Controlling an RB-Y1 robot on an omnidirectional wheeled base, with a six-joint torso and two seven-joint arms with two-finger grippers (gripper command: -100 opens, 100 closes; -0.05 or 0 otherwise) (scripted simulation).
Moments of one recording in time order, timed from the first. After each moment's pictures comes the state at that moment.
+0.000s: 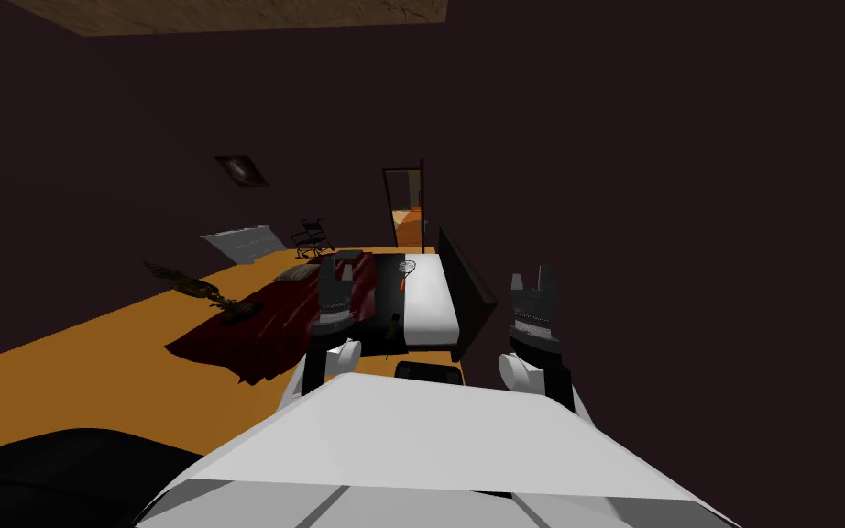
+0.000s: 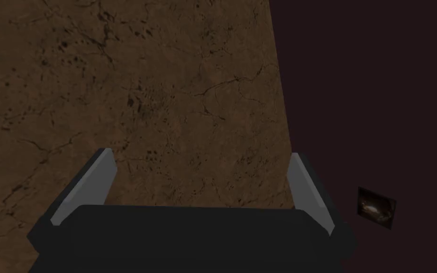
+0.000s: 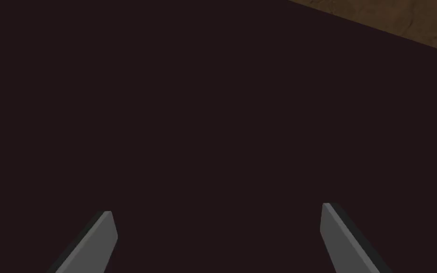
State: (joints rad) left arm 0.50 0.01 0.06 -2.25 -0.02 -0.59 -0.15; right arm 0.49 0.01 0.01 -2.20 -0.05 -0.56 0.14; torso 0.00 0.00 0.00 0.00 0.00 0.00
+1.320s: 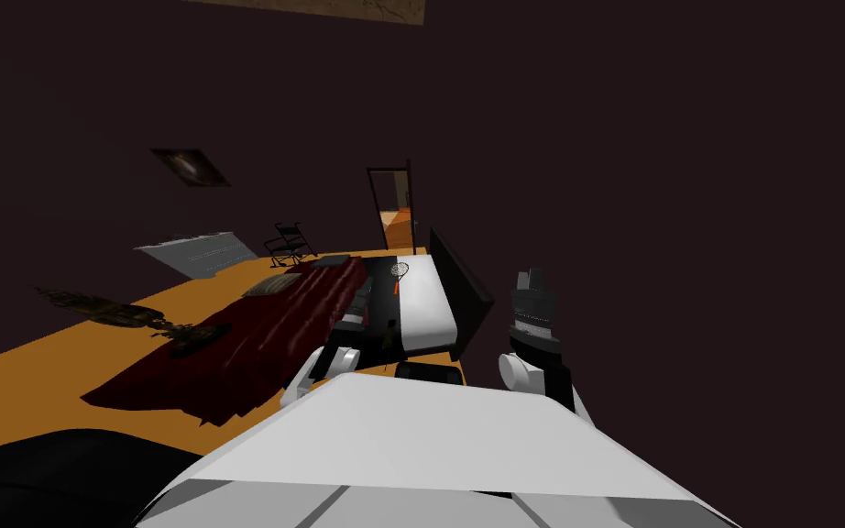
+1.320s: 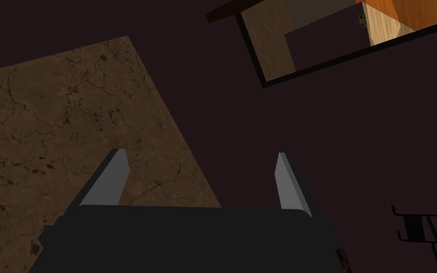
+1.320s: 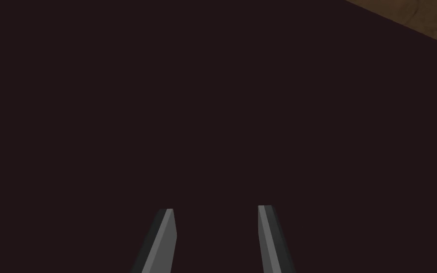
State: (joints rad) left arm 0.48 0.23 -0.01 -2.04 0.03 -0.30 -0.30; right arm 0.49 0.01 0.01 -2.20 -0.05 -0.56 0.14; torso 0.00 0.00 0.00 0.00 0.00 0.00
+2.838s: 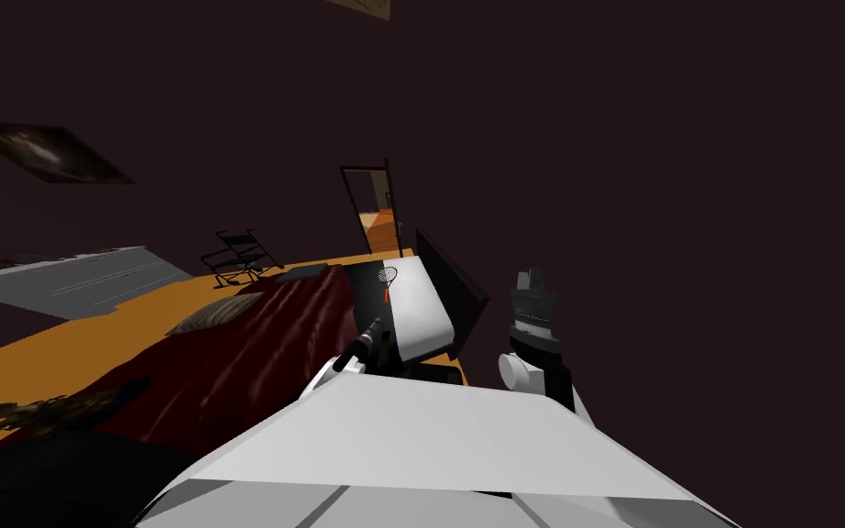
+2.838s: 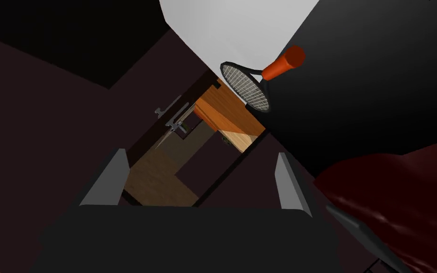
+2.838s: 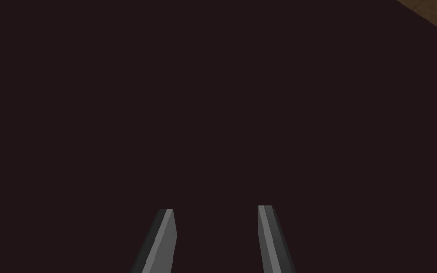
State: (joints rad) left arm 0.45 0.30 -0.14 -1.72 0.09 0.16 -0.54; right arm 0.49 0.01 0.01 -2.20 -0.05 -0.56 0.14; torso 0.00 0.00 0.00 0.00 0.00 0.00
